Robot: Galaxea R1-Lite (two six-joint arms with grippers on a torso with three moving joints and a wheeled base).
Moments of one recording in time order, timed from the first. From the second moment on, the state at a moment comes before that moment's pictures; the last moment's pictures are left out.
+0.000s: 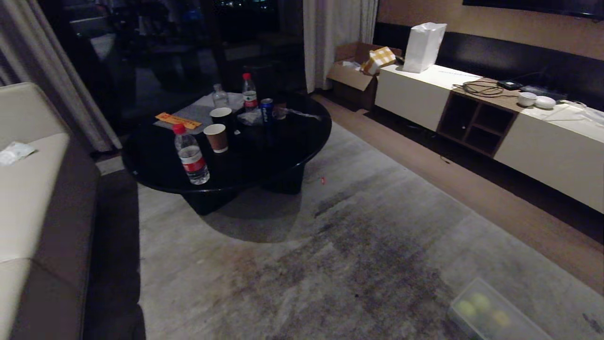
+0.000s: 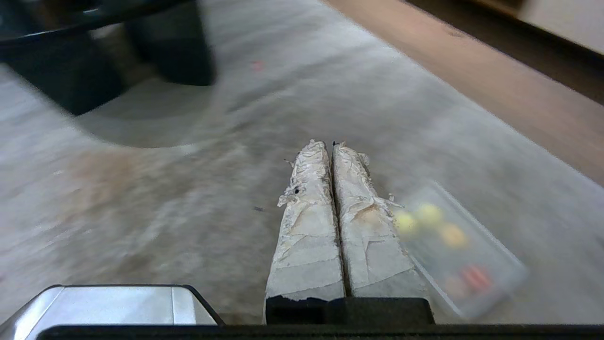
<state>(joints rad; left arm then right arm) -0.01 0.00 0.00 0.00 0.06 -0.09 0.01 0.00 -0.05 0.12 0.01 0.03</state>
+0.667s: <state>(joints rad) -0.01 0.00 0.00 0.00 0.06 -0.09 0.01 0.00 -0.05 0.12 0.01 0.03</state>
